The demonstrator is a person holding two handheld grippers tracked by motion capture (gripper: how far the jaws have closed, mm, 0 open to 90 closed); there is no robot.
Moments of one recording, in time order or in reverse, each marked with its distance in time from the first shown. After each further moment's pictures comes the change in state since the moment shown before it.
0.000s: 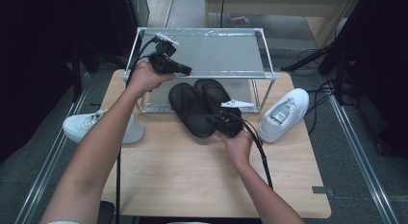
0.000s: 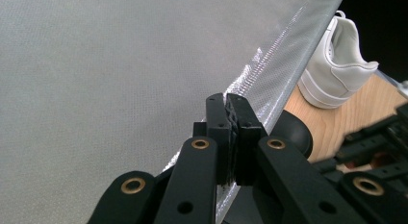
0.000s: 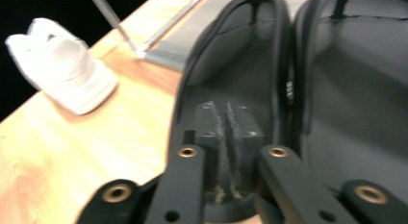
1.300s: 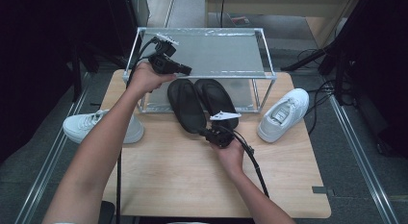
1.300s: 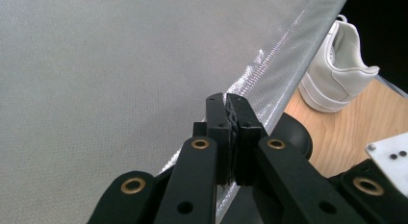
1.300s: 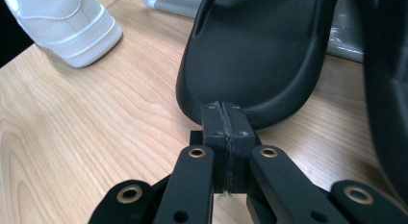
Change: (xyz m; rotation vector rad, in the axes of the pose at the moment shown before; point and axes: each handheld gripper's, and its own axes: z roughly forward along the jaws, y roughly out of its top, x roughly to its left) left arm -0.001 -0.002 0.000 -0.008 0.004 -0.019; right arm 0.013 -0.033 0.030 0.096 0.022 -0.058
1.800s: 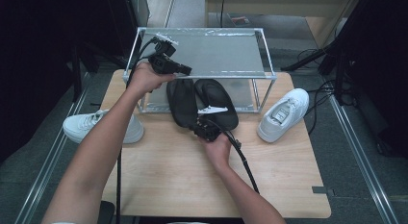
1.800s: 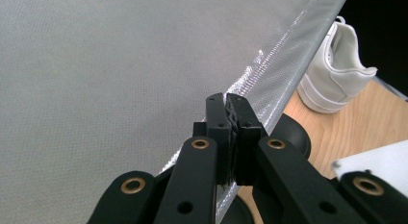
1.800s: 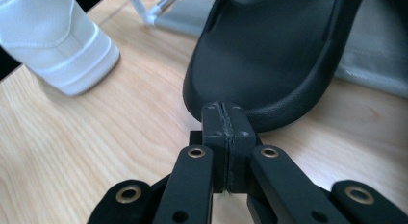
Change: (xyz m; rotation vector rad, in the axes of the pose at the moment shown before) left arm 0.002 -0.001 0.000 -0.004 -0.010 -0.010; right arm 0.013 0.020 0.035 -0.001 -0.013 0.023
